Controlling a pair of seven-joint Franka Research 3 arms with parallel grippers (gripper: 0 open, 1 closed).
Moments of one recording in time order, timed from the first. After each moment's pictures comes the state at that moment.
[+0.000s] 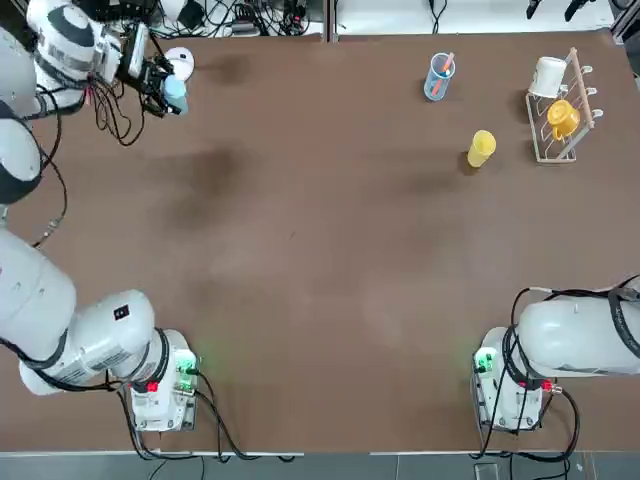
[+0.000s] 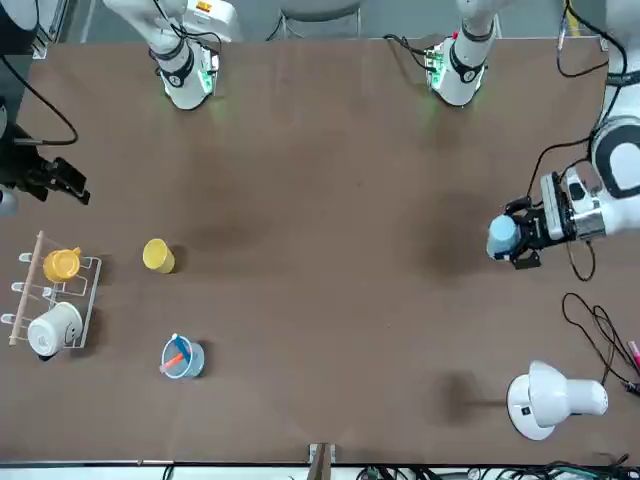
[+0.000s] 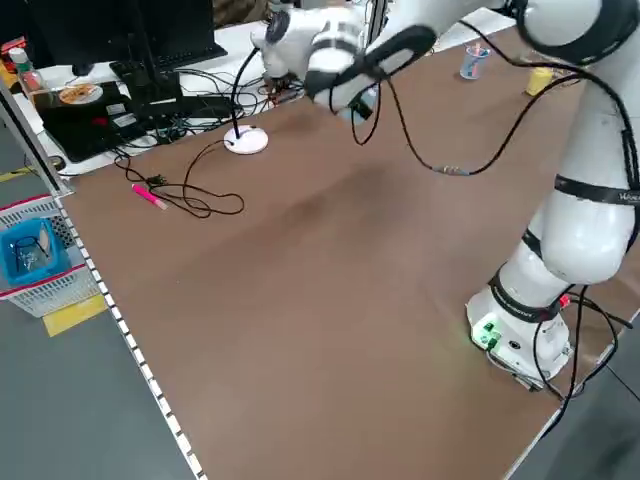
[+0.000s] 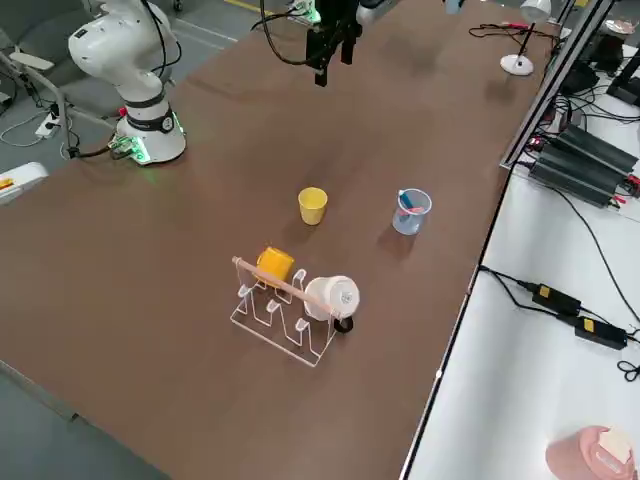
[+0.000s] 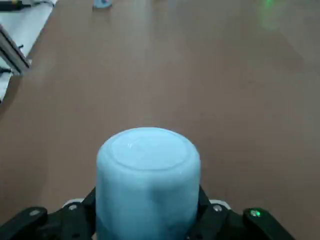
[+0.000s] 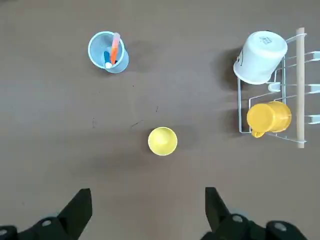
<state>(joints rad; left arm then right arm) 0.35 0.21 -0.21 -1.99 -0.71 1.96 2.14 -0.07 0.00 0.06 -1.63 0.01 1.66 0.07</state>
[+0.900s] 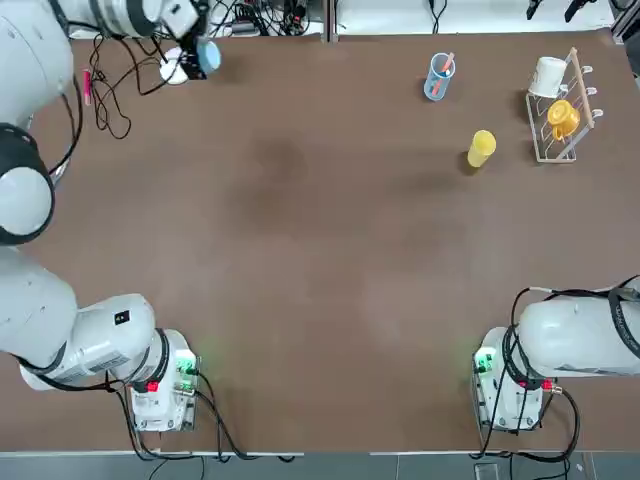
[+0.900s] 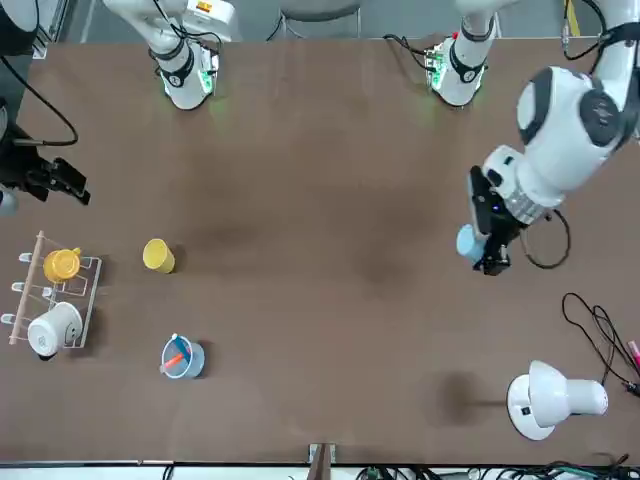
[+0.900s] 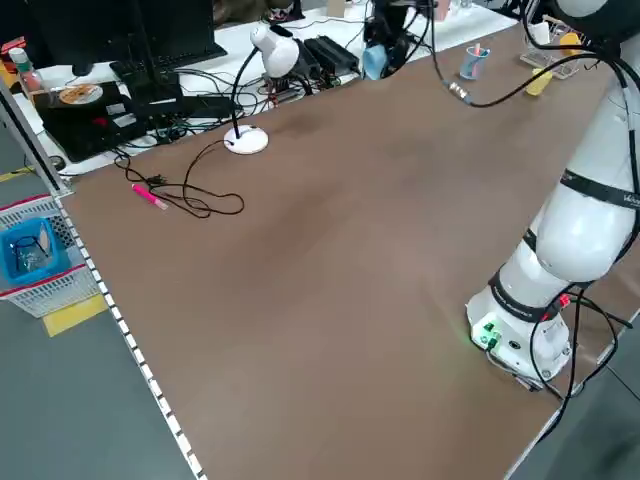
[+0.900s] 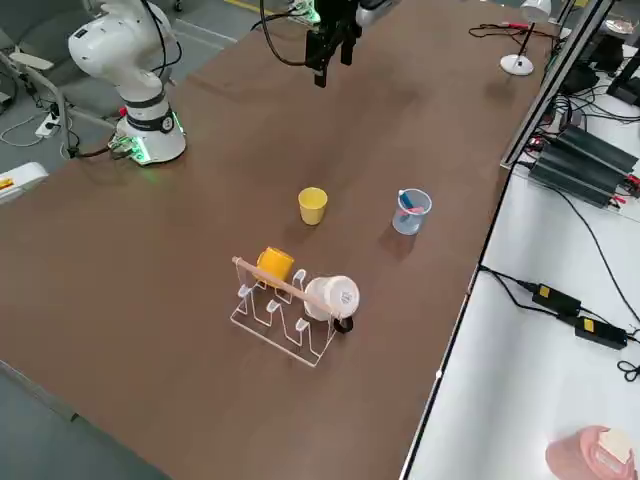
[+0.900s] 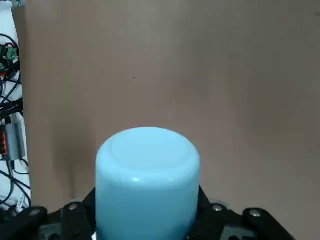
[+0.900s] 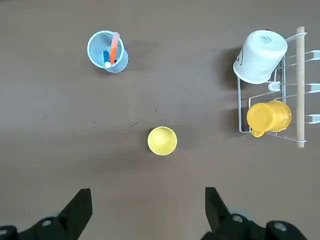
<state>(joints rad) 0.29 0.12 -0.60 -1.91 0.09 2.18 1.28 -0.07 0.00 0.06 -1.63 0.01 1.66 0.07</state>
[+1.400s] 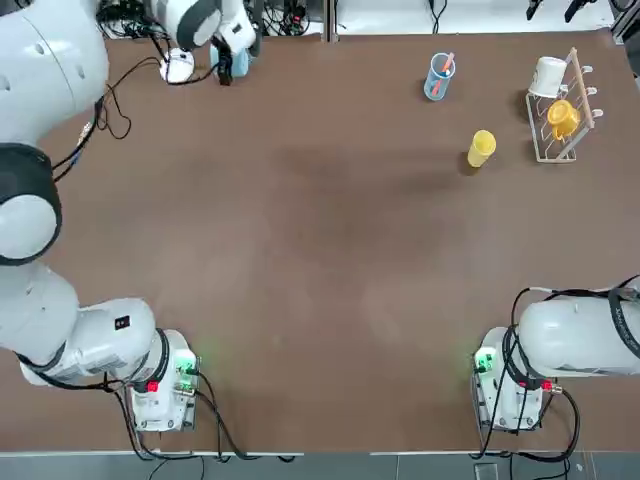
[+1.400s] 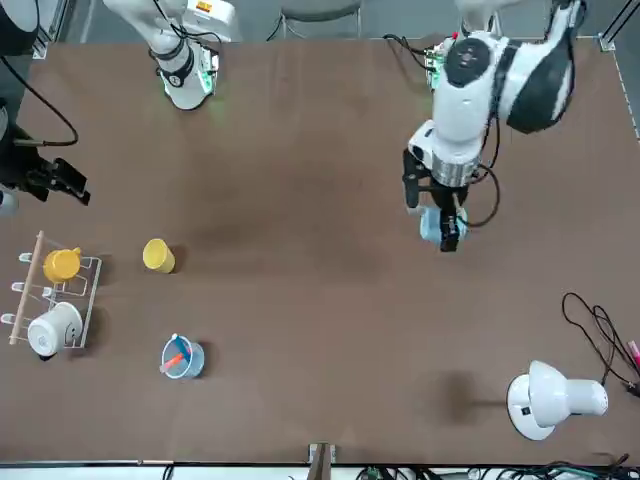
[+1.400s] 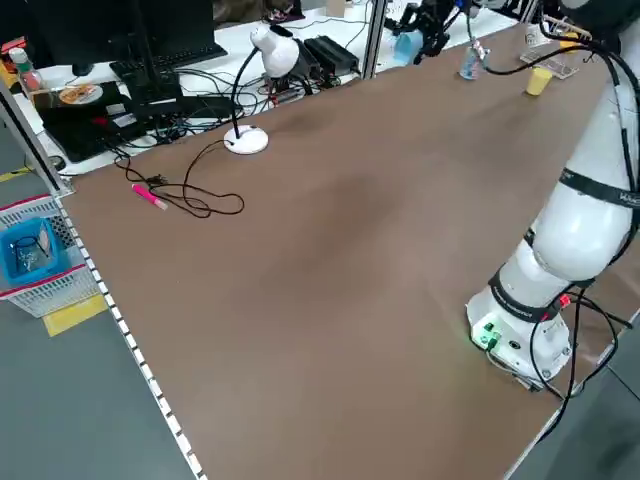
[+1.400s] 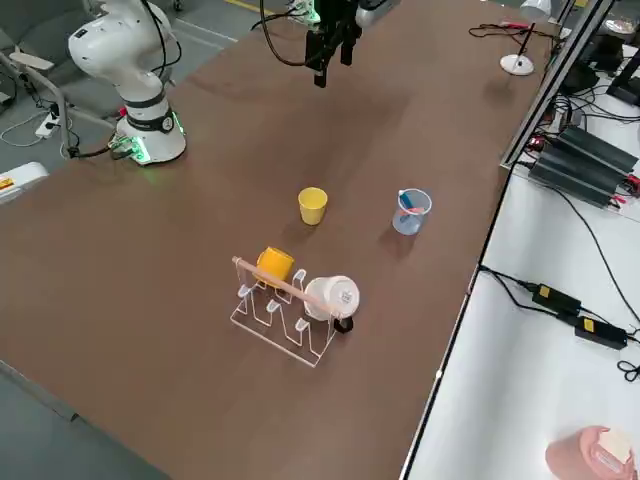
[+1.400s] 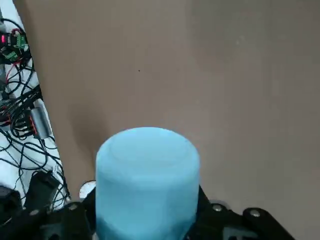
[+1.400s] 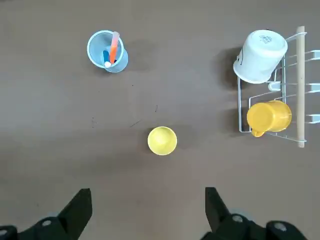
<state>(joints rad) 0.14 0.16 -0.75 -1.81 0.51 1.97 0.83 -0.07 0.00 0.06 -1.63 0.01 1.66 0.07</state>
